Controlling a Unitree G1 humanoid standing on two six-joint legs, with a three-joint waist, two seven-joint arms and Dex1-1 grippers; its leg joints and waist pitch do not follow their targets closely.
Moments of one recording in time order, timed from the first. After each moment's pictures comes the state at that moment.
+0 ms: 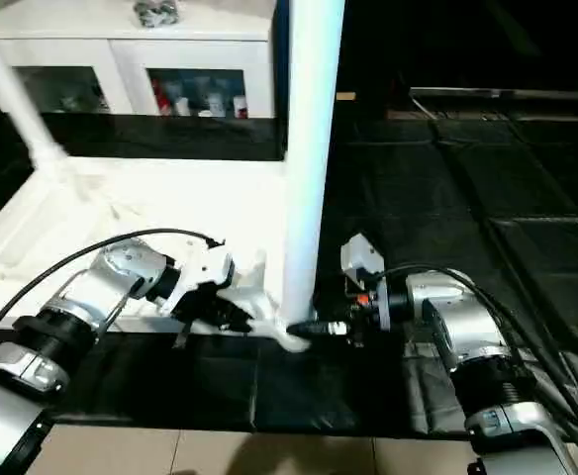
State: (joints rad) left arm -0.70 0.35 -0.40 0.64 0.07 0.06 -1.45; right arm -0.48 -0.44 0.17 0.48 0.26 0.21 1.46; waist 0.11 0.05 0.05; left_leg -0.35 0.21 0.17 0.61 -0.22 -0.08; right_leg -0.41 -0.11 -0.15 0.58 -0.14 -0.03
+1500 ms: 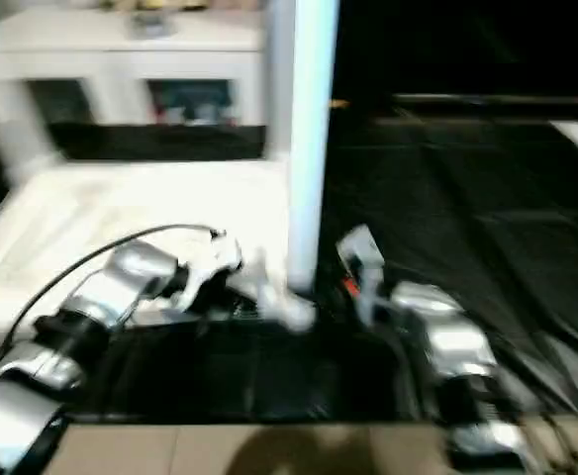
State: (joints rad) left arm -0.74 0.23 -0.31 0.73 0.09 0.31 -1.12; right arm -0.43 -0.24 0.02 0.44 0.21 0.32 0.92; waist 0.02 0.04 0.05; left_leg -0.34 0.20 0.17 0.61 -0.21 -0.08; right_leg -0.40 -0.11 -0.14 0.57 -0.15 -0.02
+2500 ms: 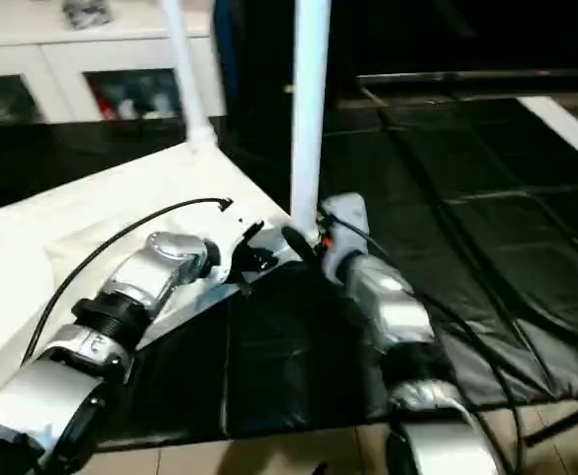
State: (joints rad) left arm -0.82 0.14 -0.22 0.82 0.08 0.33 -0.87; right arm -0.52 -0.17 -0.05 0.61 0.19 0.17 0.70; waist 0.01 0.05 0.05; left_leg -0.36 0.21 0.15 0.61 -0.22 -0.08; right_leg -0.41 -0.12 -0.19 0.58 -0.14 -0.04
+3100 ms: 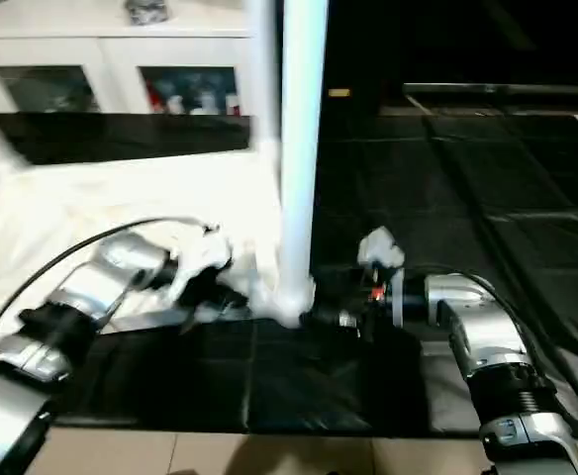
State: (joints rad) left arm -0.74 0.34 -0.37 0.70 0.07 0.10 -1.39; right arm -0.44 -0.48 0.12 0.44 0.26 0.22 1.35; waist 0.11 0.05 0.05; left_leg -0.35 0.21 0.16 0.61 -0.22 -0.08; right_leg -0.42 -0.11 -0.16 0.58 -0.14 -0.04
